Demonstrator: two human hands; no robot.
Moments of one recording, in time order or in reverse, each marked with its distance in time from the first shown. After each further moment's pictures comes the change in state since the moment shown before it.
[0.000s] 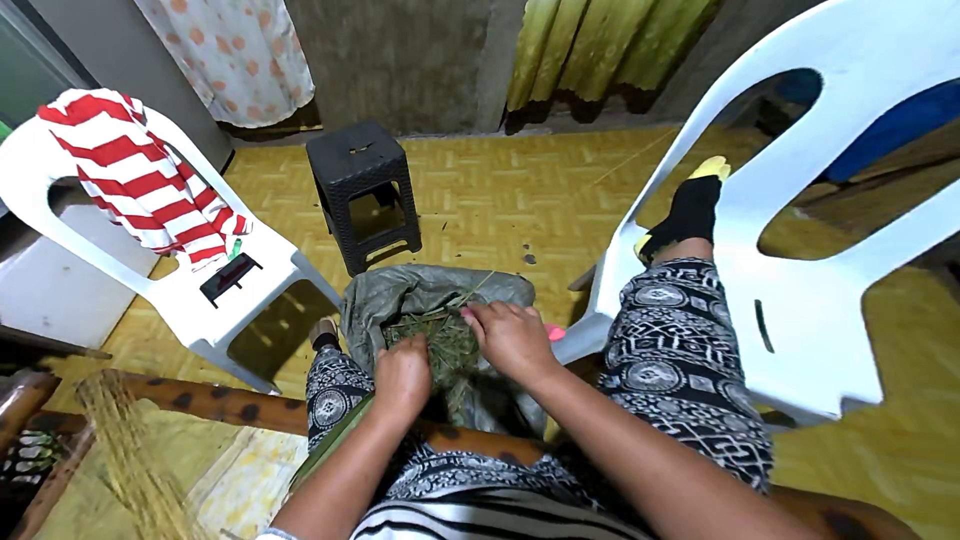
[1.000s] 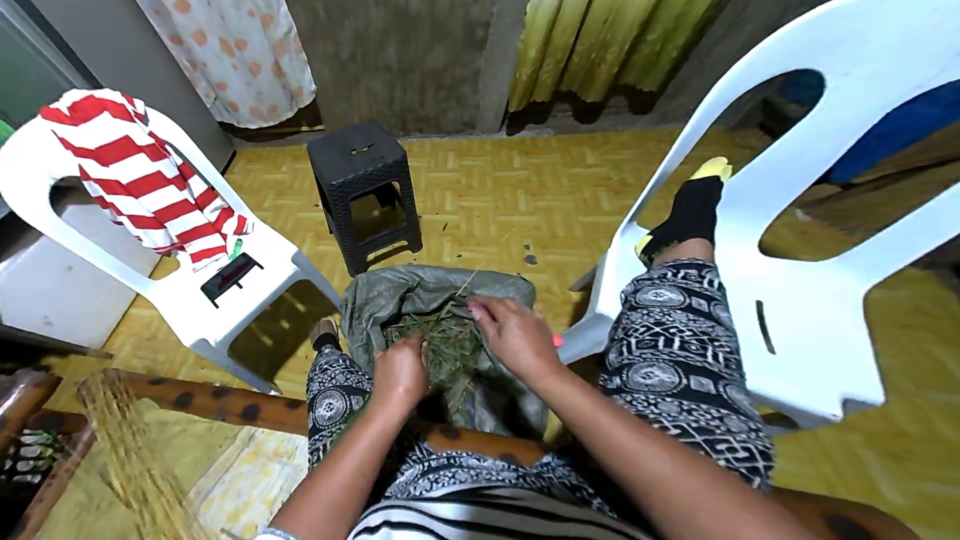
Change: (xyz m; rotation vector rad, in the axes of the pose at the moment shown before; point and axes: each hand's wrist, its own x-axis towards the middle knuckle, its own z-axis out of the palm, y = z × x) left_hand 0.004 -0.003 -0.011 -0.183 -0.094 -0.061; right_hand -0.001 0.007 -0.004 0.255 0.014 0.090
